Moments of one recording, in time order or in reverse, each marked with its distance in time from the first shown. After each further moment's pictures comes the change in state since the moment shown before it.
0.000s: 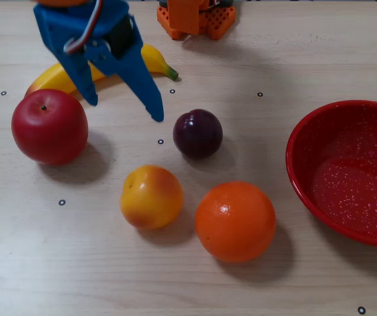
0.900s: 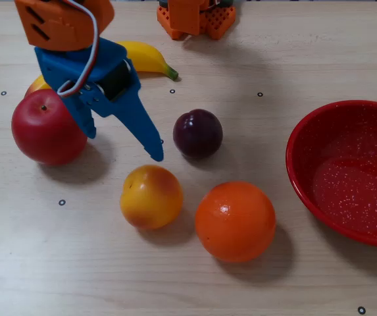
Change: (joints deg) arm -1.9 -9.0 -5.2 -4.9 8.4
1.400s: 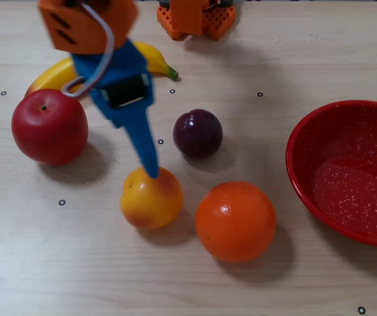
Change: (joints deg) arm -4.8 0.0 0.0 6.9 34.5
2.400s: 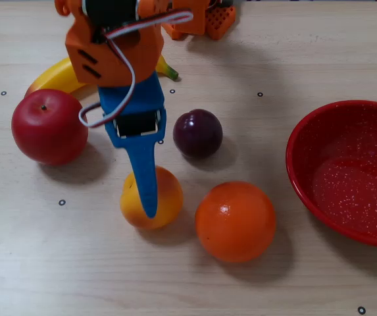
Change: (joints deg) arm -3.3 -7.2 -4.3 -3.9 18.5
